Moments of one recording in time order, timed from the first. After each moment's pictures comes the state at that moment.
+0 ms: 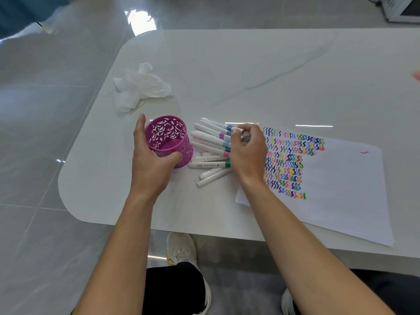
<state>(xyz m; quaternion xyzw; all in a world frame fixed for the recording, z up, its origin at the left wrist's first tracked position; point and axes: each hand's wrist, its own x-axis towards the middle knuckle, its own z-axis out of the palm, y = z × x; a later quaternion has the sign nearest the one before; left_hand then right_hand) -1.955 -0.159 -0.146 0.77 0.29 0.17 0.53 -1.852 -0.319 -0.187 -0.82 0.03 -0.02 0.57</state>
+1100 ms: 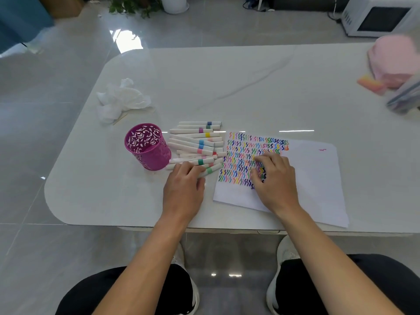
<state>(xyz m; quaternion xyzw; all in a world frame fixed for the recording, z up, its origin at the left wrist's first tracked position) -1.967 -0.264 -0.178 0.96 0.11 0.12 0.20 -1.882 -0.474 -0.199 -0.96 -0.13 -0.02 0.25</state>
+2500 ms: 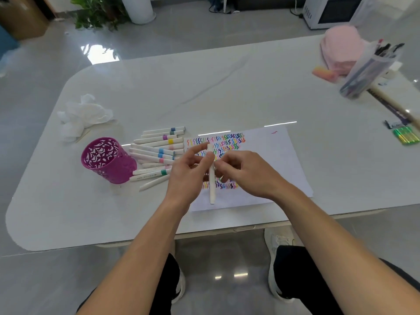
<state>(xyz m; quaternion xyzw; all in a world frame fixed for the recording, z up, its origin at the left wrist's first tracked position) -1.917 -0.345 -0.136 0.69 0.18 0.01 0.70 -1.871 -0.510 -0.131 -0.83 -0.19 0.21 0.49</state>
